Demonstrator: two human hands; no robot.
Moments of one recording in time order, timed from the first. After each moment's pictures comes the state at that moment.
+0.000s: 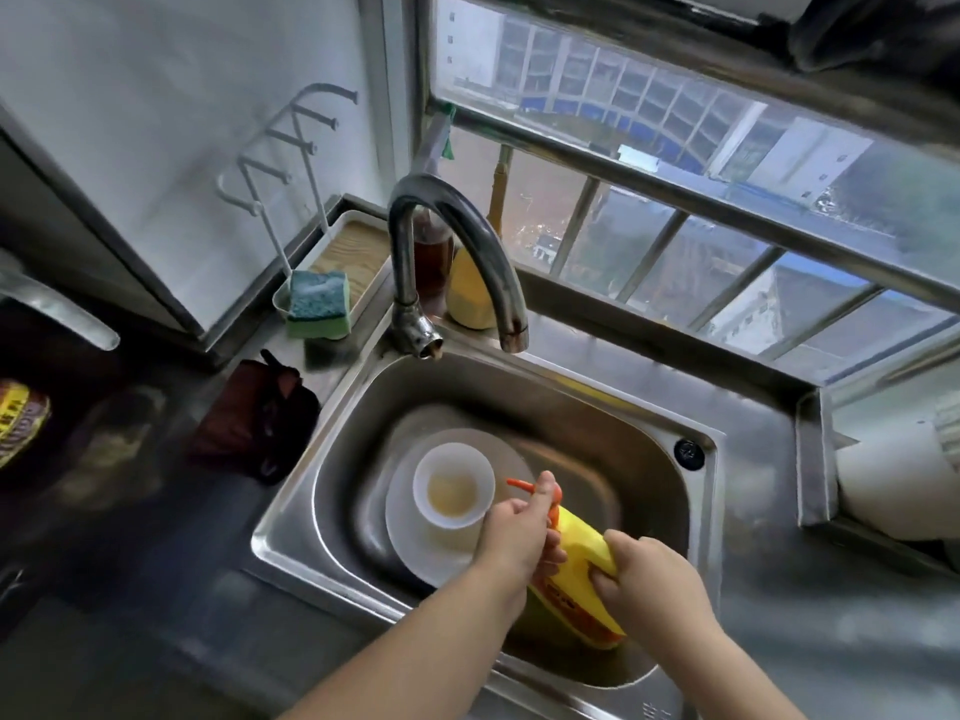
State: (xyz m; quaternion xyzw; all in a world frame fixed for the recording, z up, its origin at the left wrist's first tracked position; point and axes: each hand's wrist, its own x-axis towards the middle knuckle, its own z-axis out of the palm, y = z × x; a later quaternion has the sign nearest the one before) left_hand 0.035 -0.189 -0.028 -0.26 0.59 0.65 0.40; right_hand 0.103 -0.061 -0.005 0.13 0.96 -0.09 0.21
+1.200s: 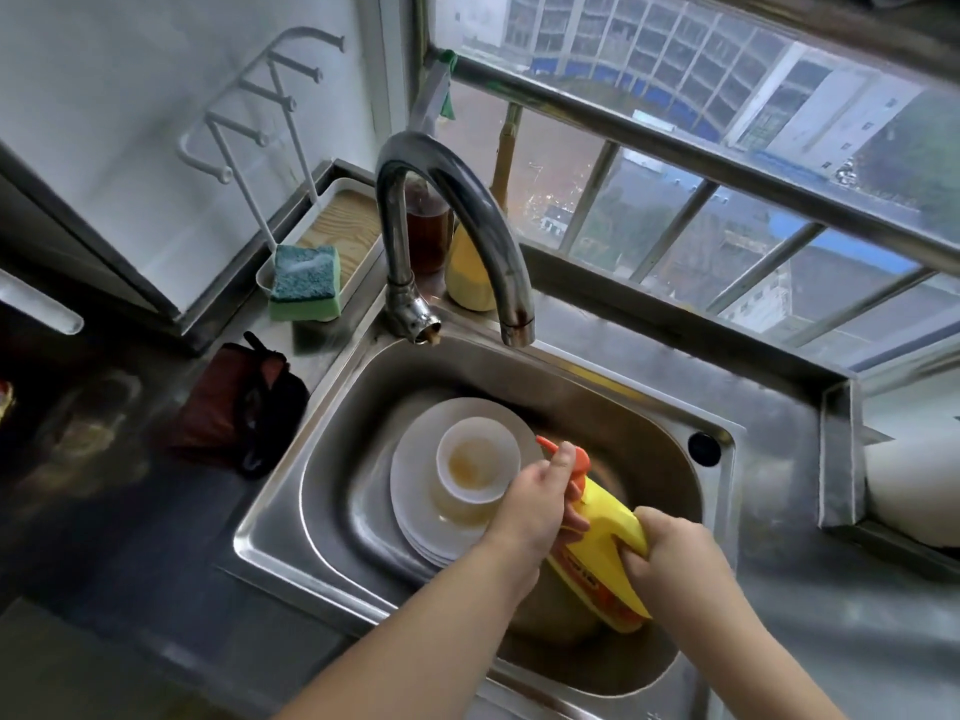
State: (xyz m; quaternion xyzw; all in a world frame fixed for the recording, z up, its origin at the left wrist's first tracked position) left_hand 0.016 -0.172 -0.029 -0.14 0.61 0.68 0.40; right_hand 0.085 -0.044 0.002 0.23 0.93 -0.18 0.22
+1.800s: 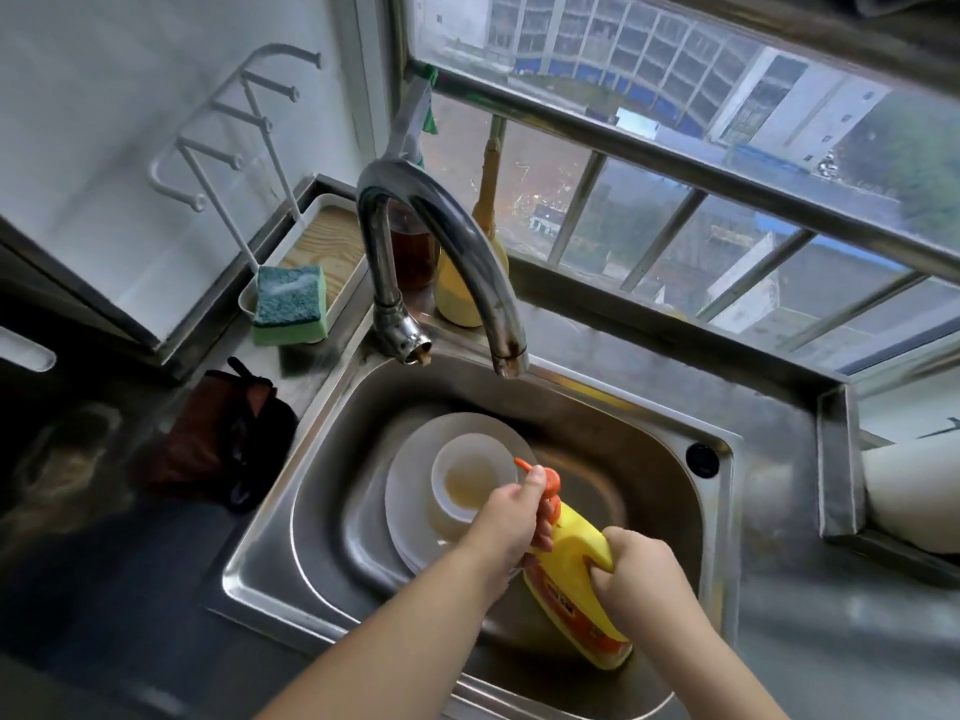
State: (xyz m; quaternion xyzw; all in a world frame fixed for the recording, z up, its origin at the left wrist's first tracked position) left_hand -0.005 -0.187 -0.044 -0.15 0.65 0.59 0.44; right_hand 0.067 -0.068 -0.008 0.28 0.90 -0.22 0.27
